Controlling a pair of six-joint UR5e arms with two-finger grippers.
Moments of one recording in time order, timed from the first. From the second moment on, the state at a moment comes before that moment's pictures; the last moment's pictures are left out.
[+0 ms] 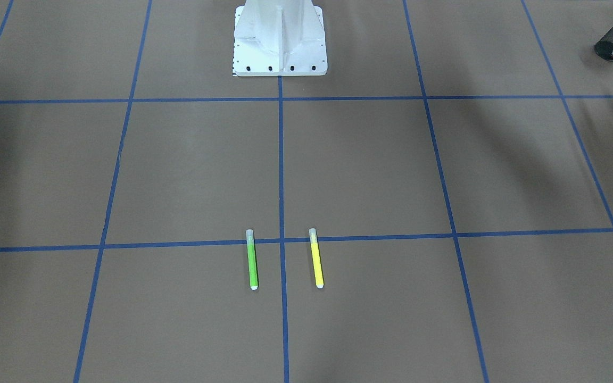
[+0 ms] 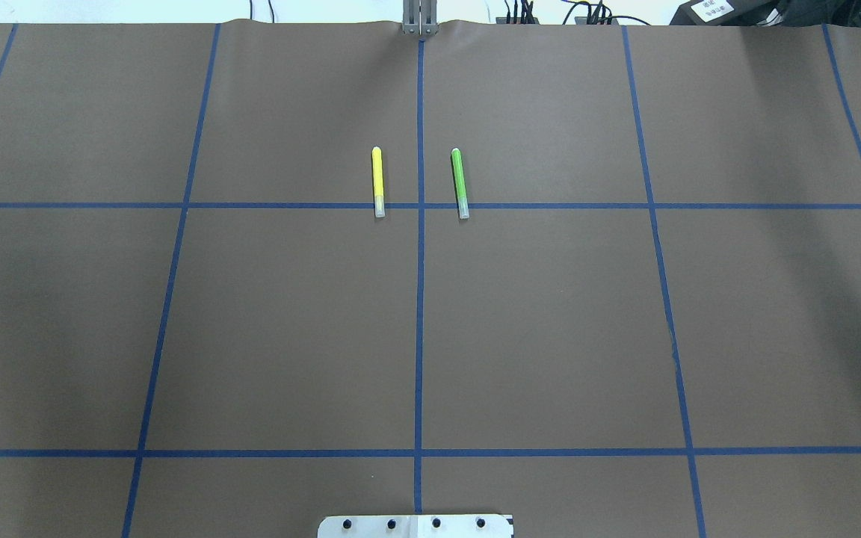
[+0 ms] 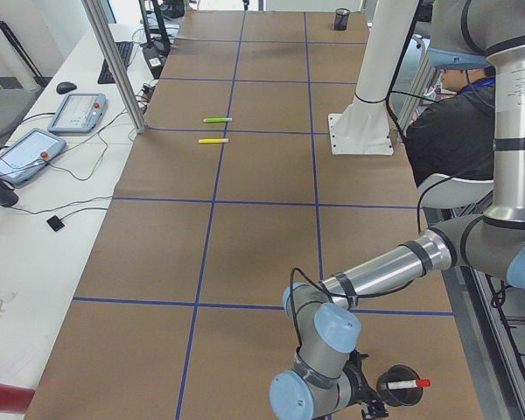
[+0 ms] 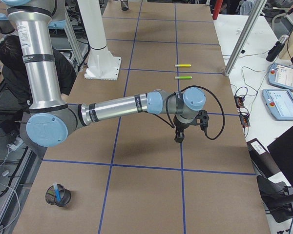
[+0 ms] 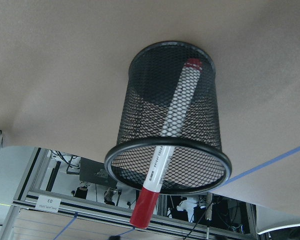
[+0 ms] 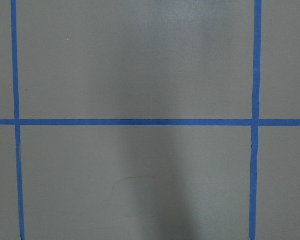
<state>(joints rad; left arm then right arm) -1.83 -1.49 -1.35 -0.77 -2.08 0.54 1.50 -1.43 1.68 -1.80 2.49 0.07</state>
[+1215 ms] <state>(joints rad) -1.73 -1.66 -1.70 -1.19 -2.34 0.45 1.50 -1.49 1.64 -1.71 2.45 0.07</state>
